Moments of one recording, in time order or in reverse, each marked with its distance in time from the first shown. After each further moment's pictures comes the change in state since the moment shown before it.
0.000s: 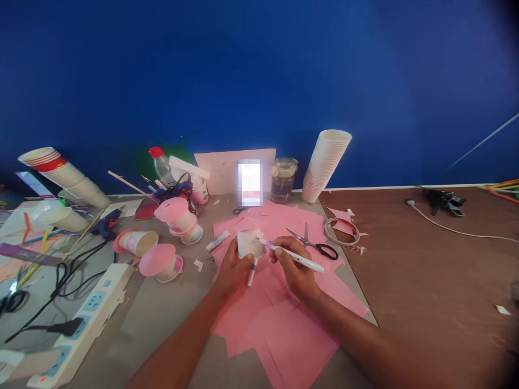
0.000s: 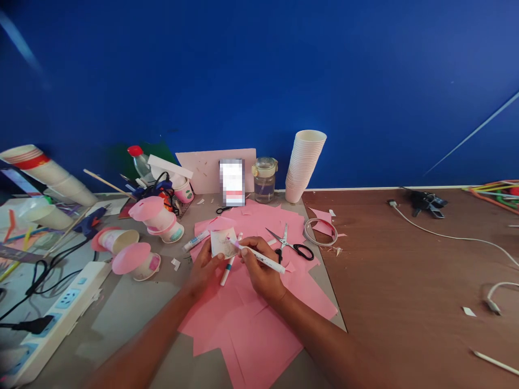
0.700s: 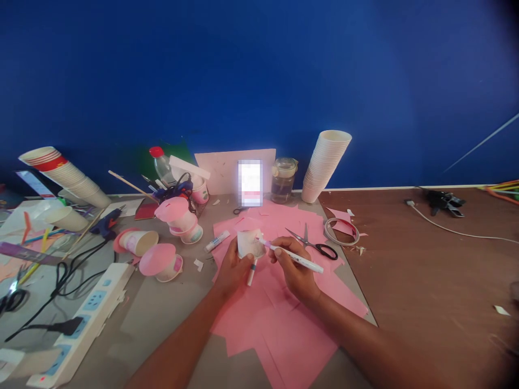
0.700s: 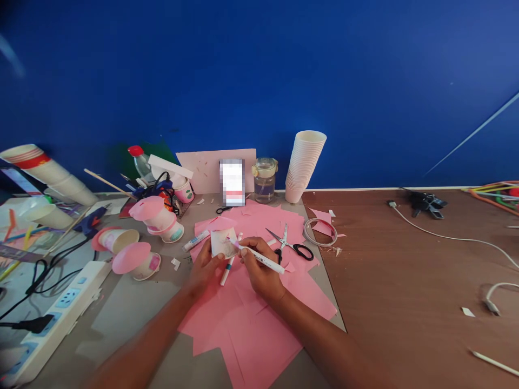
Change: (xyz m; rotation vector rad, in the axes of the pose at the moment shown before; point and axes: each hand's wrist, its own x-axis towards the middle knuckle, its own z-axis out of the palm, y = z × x) left_hand 0.000 -0.001 0.001 -0.032 -0.012 0.001; right_hand 0.000 -0.002 0.002 -0.036 0.017 0.003
